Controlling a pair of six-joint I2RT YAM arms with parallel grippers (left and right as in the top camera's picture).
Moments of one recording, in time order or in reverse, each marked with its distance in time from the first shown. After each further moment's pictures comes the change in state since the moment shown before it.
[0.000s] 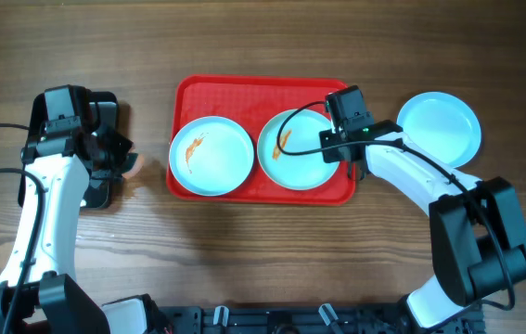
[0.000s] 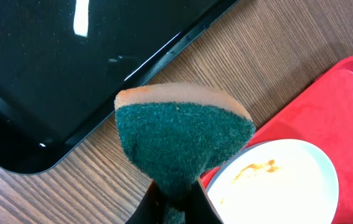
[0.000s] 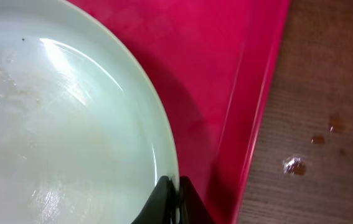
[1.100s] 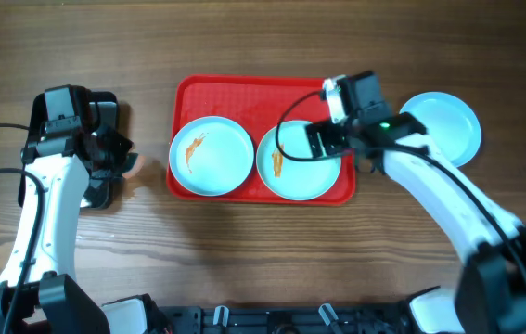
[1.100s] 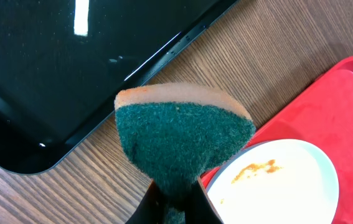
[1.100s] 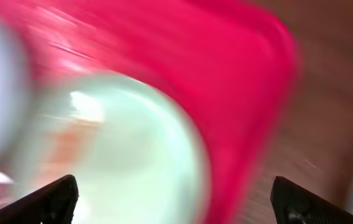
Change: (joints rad) left arm 0.000 0.000 0.000 0.000 0.000 0.000; right arm 0.000 -0.192 0.092 -0.122 -0.235 -0.109
